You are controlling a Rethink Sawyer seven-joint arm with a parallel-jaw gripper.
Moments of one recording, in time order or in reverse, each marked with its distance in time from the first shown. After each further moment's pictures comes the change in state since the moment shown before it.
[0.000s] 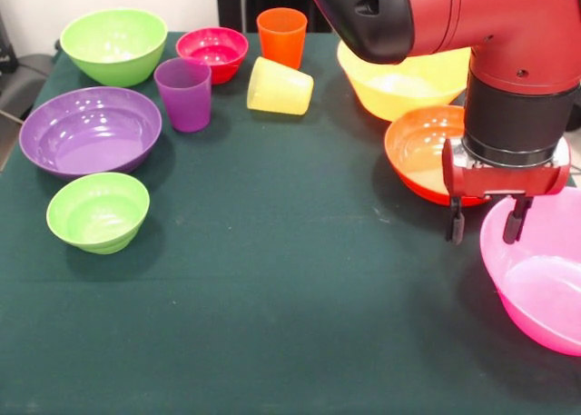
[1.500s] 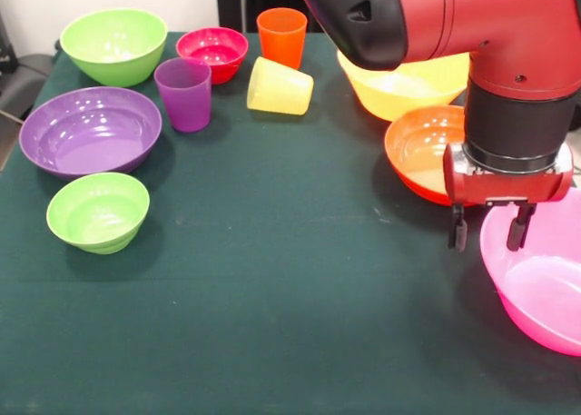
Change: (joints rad) arm -0.007 0.013 0.017 -0.021 0.000 0.000 0.000
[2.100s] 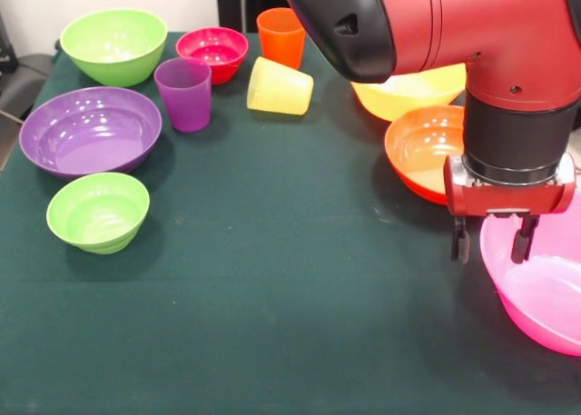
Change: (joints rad) arm -0.017 0.022 0.027 -0.033 0.000 0.000 0.000
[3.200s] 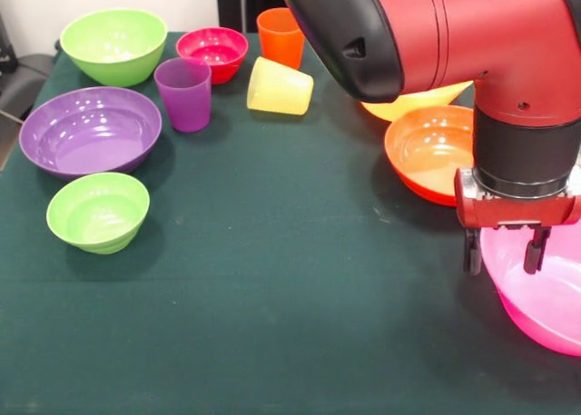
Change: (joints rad) arm 0.004 0.037 0.025 -0.040 0.000 0.000 0.000
